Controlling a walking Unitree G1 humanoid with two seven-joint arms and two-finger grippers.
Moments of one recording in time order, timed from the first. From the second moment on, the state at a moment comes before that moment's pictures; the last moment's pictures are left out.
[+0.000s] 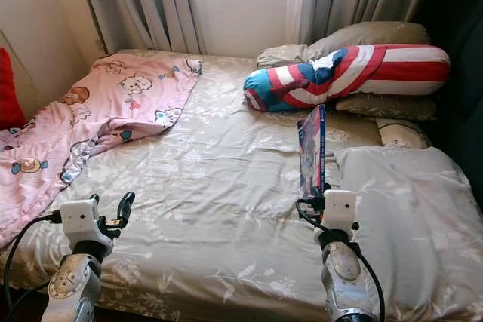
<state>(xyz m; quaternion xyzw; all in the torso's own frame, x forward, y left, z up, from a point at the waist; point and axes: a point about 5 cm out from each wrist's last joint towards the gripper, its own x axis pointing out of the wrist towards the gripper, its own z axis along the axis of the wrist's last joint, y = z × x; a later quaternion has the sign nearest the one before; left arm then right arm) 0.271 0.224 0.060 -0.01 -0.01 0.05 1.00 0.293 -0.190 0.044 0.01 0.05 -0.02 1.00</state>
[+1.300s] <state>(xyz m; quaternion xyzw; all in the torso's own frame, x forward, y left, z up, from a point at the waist) 0.269 0.229 0.065 -0.01 -0.02 0.05 1.00 0.293 -0.181 0.041 0.01 0.06 0.00 1.00</state>
